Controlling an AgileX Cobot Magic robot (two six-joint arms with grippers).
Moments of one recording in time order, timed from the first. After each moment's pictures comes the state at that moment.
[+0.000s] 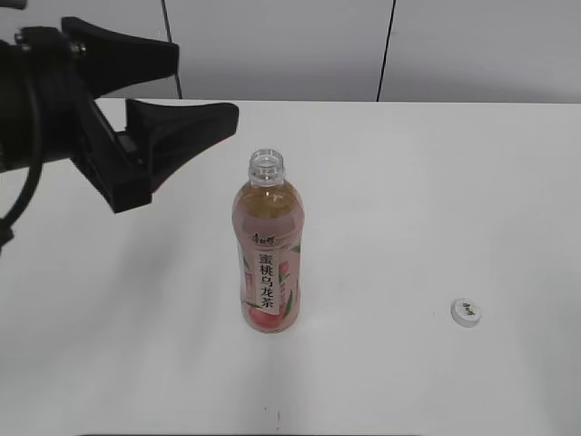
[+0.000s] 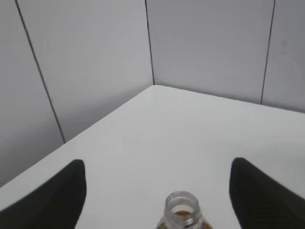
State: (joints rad) left arm -0.44 1.23 -0.60 1.01 -0.60 -0.69; right arm 0.34 0.16 -0.51 0.05 1.09 -0.12
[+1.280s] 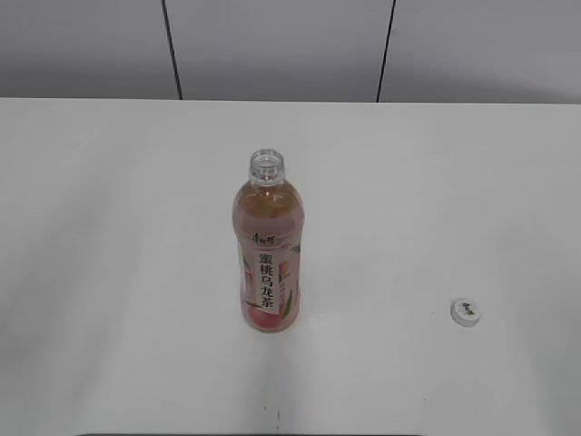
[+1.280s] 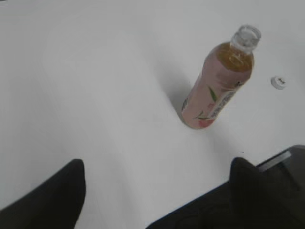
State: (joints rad) left arm -0.44 0.63 -0.71 -0.06 0.81 -0.05; right arm 0.34 0.16 -0.51 0.05 1.10 -0.12
